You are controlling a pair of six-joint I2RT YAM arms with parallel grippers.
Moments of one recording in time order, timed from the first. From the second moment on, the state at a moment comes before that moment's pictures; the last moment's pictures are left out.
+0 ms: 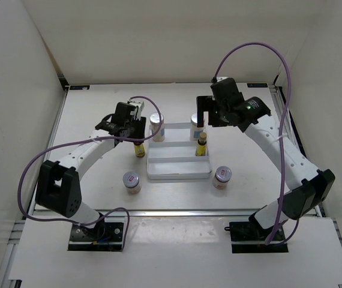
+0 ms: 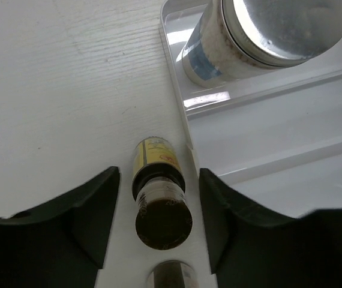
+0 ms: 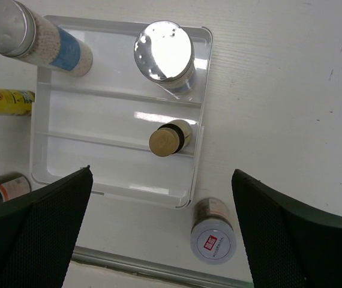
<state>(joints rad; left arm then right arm) -0.40 1.51 1.13 -0.44 -0.03 -0.16 0.59 1.50 1.65 -0.98 0.18 0.37</state>
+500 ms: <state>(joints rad) -0.42 1.51 1.29 -0.58 -0.08 -0.15 0.59 1.48 1.62 -0.98 0.19 0.36</state>
